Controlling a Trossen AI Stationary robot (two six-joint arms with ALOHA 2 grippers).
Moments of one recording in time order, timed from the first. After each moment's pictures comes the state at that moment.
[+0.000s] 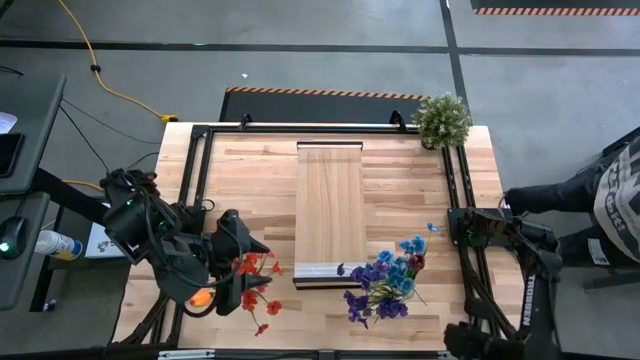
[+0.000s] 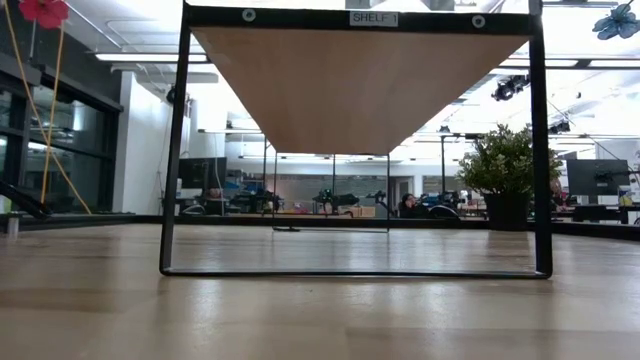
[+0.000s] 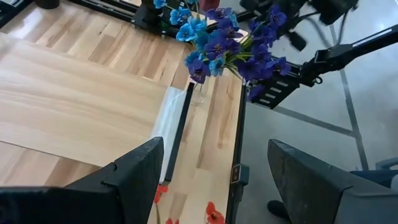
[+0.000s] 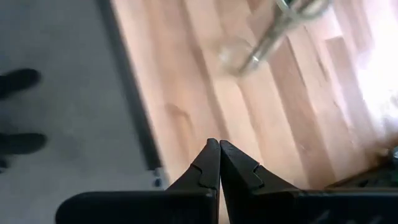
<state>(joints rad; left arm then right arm) -0.74 1.68 2.31 -1.39 -0.56 -0.84 1.29 1.95 1.84 -1.57 0.42 1.62</state>
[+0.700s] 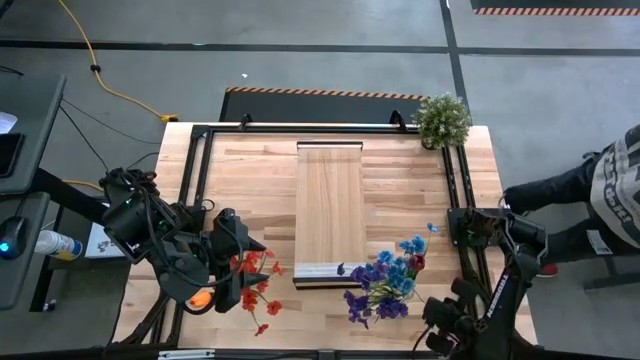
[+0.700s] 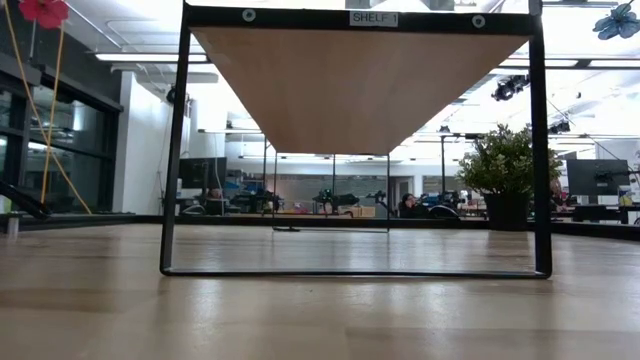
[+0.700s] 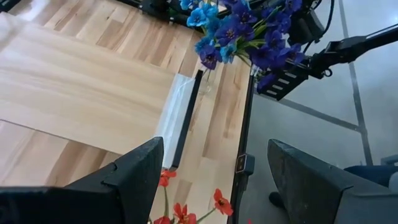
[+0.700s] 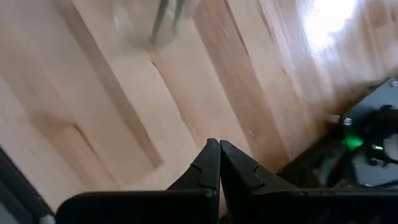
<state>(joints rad) -0.74 1.68 2.31 -1.46 -0.54 -0.89 1.15 1.95 1.54 -1.53 0.23 1.63</state>
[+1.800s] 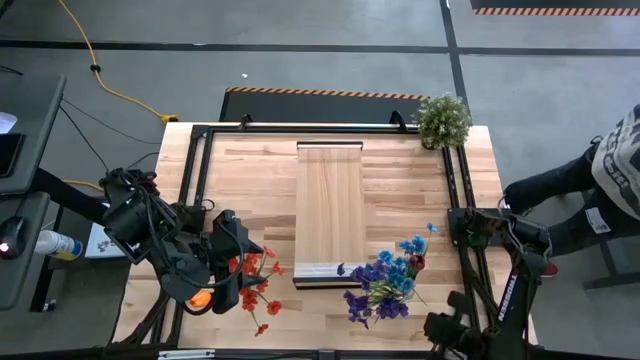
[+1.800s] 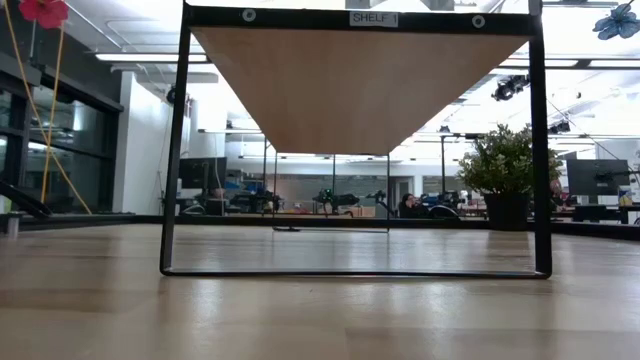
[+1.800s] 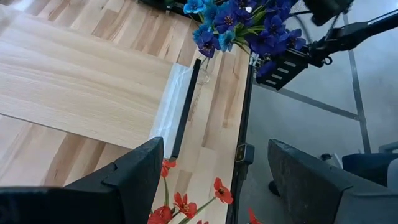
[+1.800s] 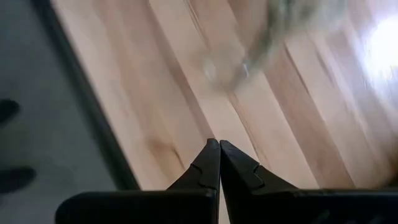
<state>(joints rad) -0.74 1.68 2.31 -1.48 -0.50 -0.89 1.19 1.95 1.65 -1.42 0.42 1.67</state>
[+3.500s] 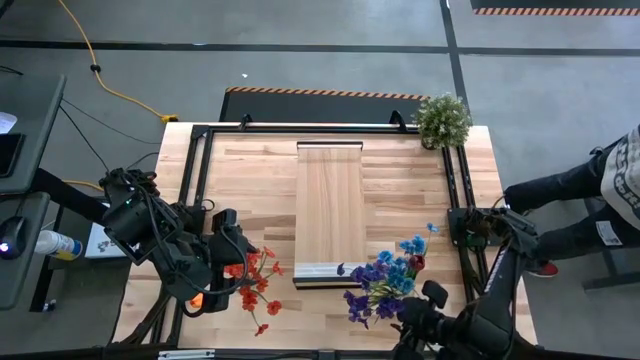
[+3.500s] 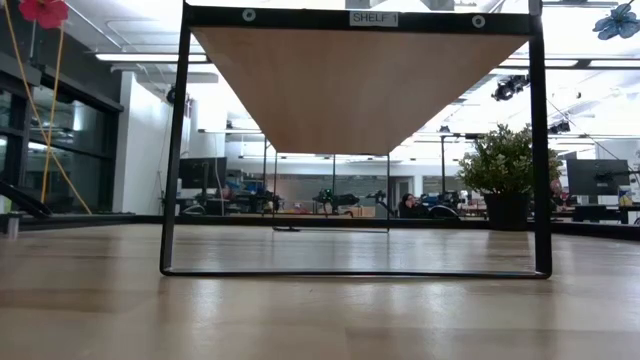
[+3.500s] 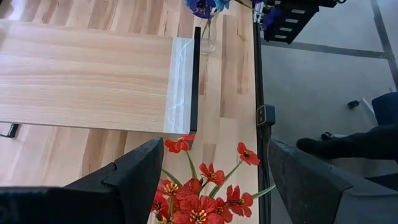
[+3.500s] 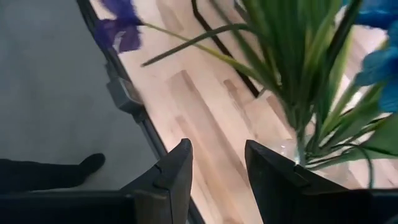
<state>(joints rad) -0.74 1.68 2.31 -1.57 -0.43 -0.70 0.99 1.95 2.03 -1.46 0.55 1.51</state>
